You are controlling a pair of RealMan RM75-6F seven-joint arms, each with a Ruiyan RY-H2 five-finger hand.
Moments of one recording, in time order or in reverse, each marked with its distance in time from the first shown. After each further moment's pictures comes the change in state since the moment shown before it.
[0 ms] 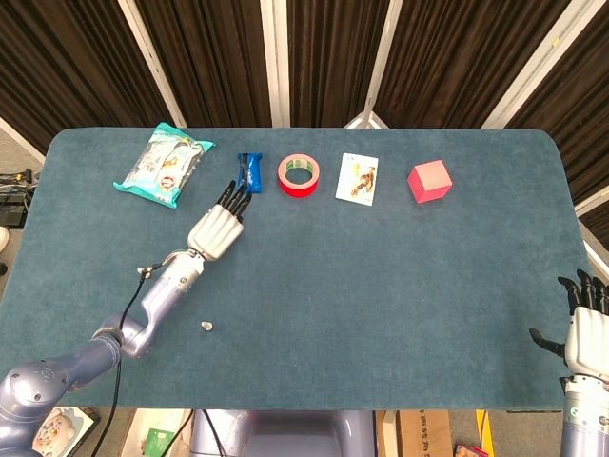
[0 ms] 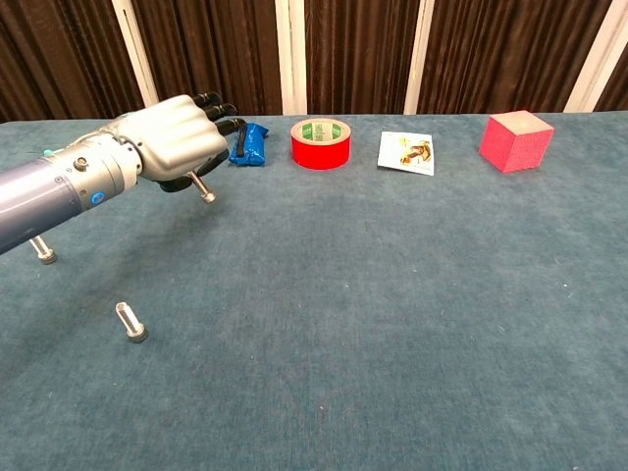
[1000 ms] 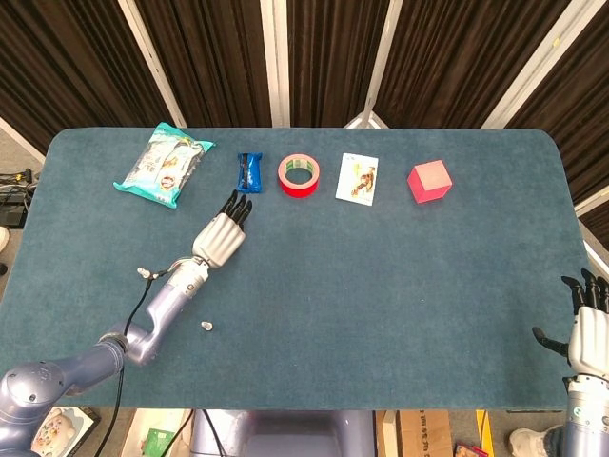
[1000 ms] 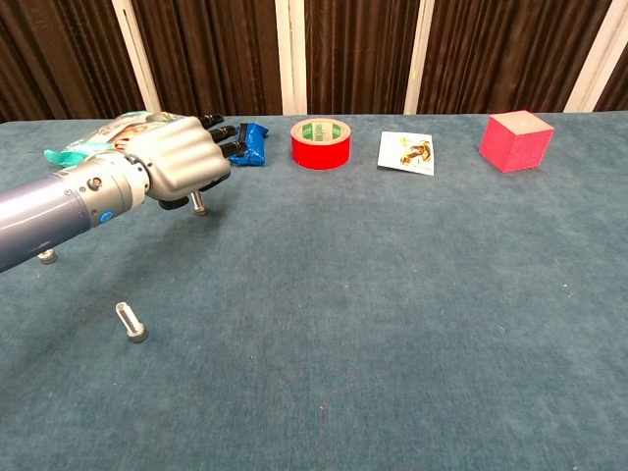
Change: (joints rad) left arm 0.011 -0.001 -0.024 -0.074 -0.066 -0.064 0.213; right arm -0.001 0.004 0.005 0.001 0.005 0.002 0.005
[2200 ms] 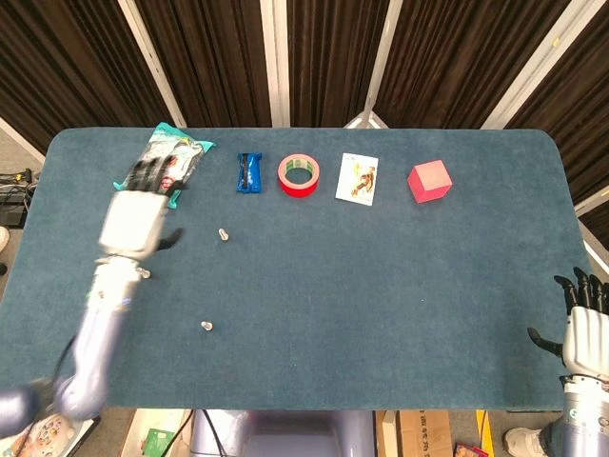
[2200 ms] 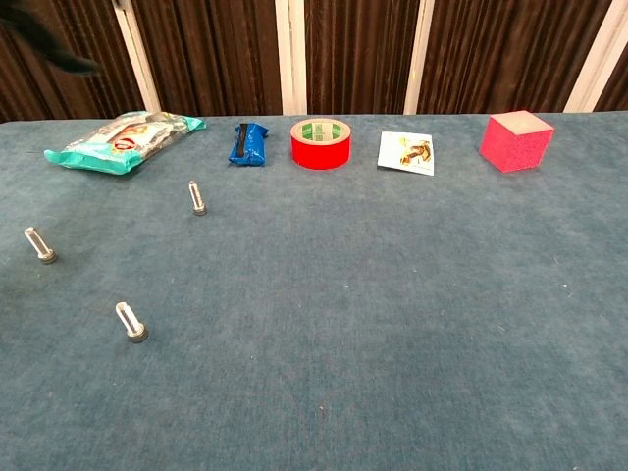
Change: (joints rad) left arm 0.289 0.583 -0.291 -1.129 -0.428 0.372 -0.109; right arm 0.002 0.008 -0.020 -0.011 -0.050 0.008 -0.010
